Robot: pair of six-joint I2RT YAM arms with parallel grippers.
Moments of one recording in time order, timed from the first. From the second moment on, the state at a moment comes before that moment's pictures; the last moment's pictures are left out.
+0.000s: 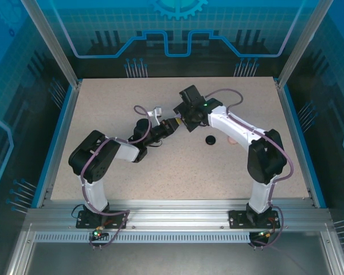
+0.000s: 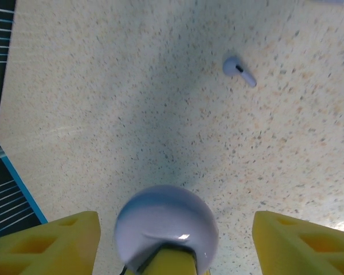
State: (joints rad) left arm -0.47 1.87 0.75 0.99 0.35 -1.06; right arm 0.58 1.84 1.58 -0.69 0.03 1.43
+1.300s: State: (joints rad) left arm -0.29 1.60 0.90 0.42 1.09 -0.76; right arm 0.47 1.41 1.03 -0.13 -0.53 0.59
